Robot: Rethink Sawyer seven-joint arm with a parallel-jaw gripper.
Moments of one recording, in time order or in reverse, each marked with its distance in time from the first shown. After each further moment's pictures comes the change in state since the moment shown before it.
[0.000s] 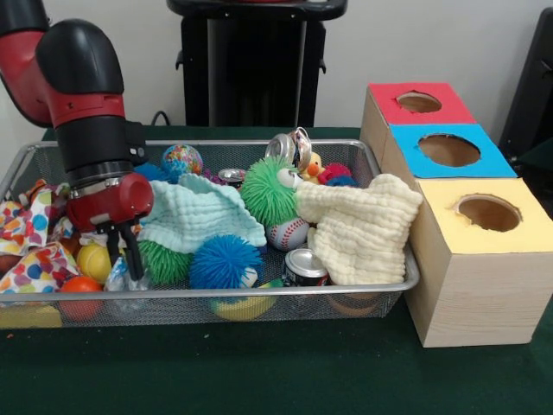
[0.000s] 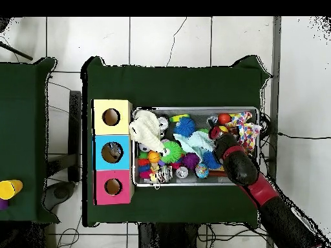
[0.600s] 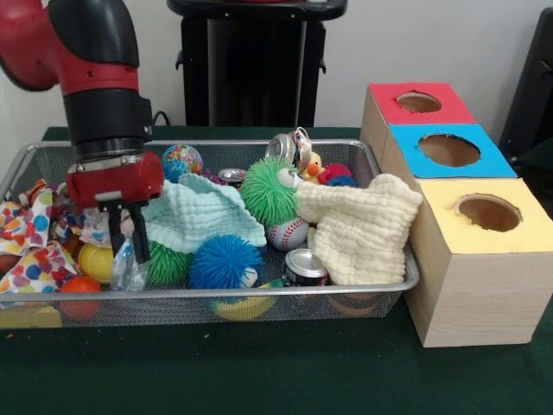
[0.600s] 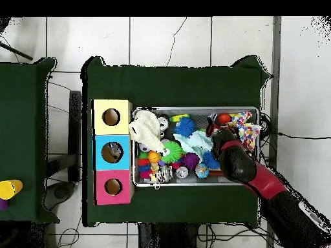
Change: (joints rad) arm 0.183 -0.227 -0.120 0.030 0.020 0.003 0.000
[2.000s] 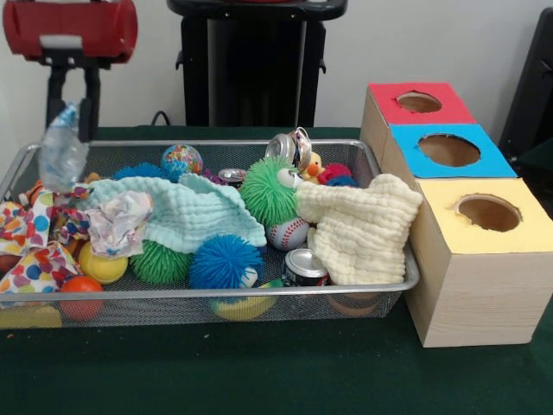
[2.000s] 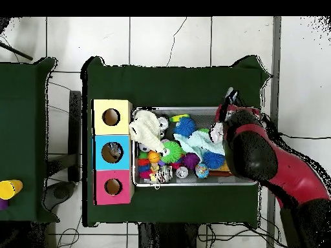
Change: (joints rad) arm 0.182 -0.473 -0.106 0.018 0.138 0.167 0.000
